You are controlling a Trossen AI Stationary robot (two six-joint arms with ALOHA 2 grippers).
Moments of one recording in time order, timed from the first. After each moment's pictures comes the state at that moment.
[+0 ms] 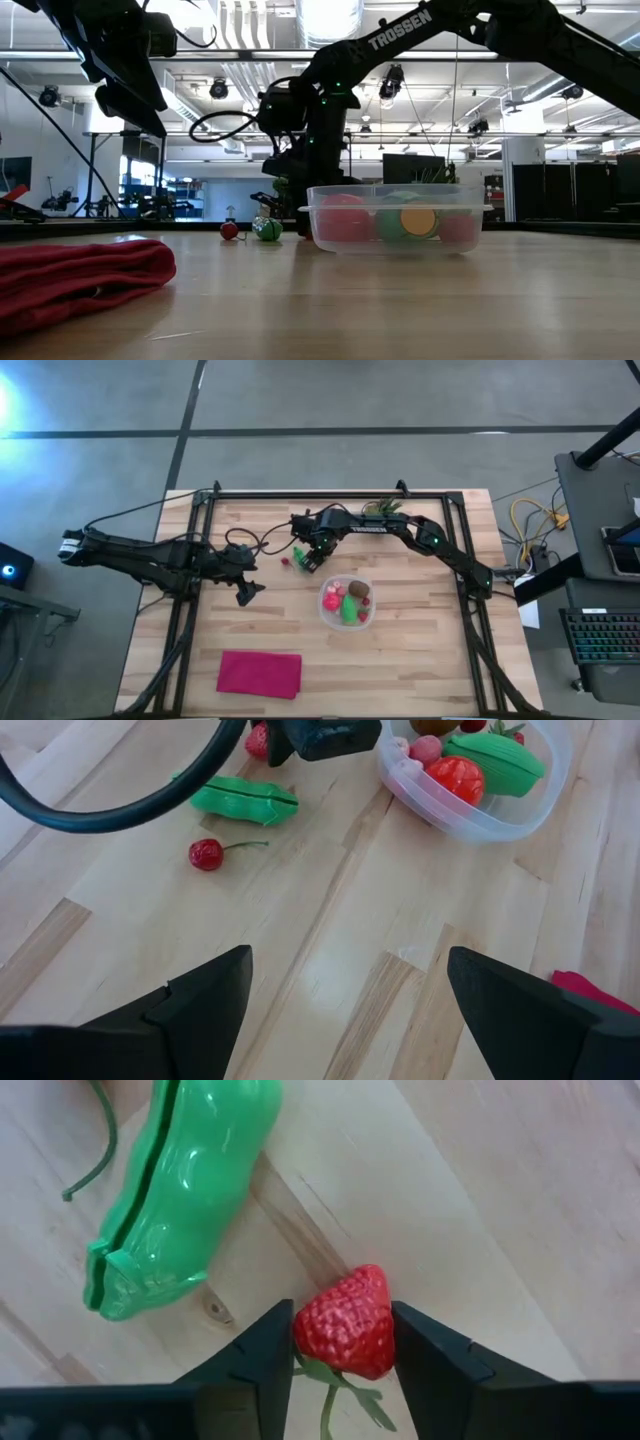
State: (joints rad) left arm -0.10 0.88 0.71 -0.68 -0.18 -0.57; right arm -0.25 2.41 2.04 -1.02 -0.06 0.38
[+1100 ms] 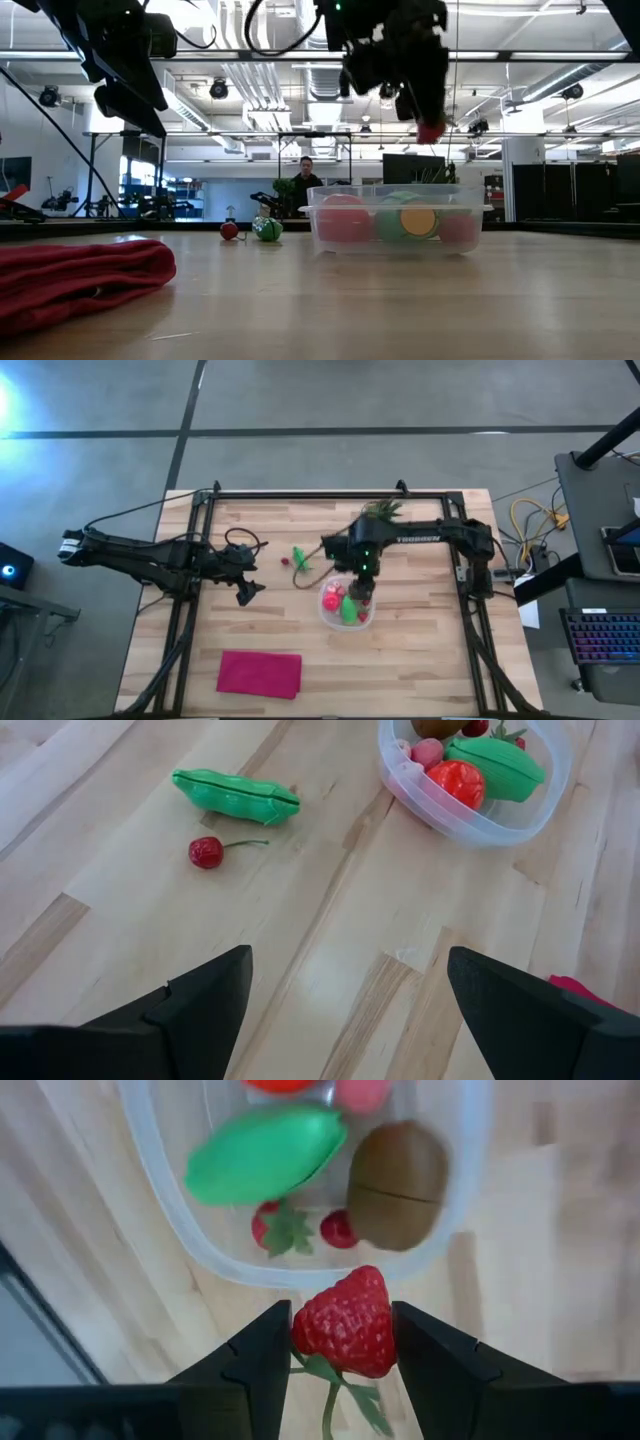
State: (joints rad) left arm -0.10 0.88 0.71 -0.68 -0.18 -0.60; right arm -0.07 1.95 1.72 -1.42 -0.27 0.17
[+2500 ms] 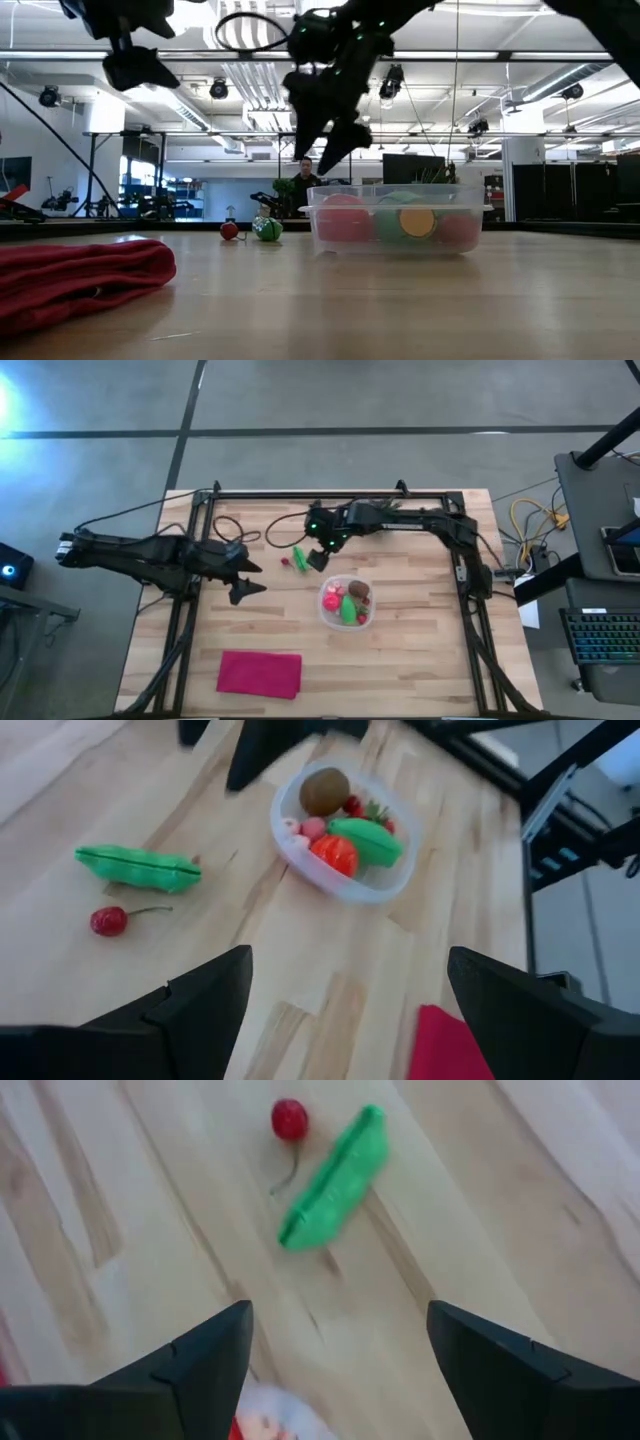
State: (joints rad) left arm -0.10 0.78 0.76 -0.59 -0.06 -0.60; right arm -0.21 2.07 1.78 -0.84 -0.11 0.34
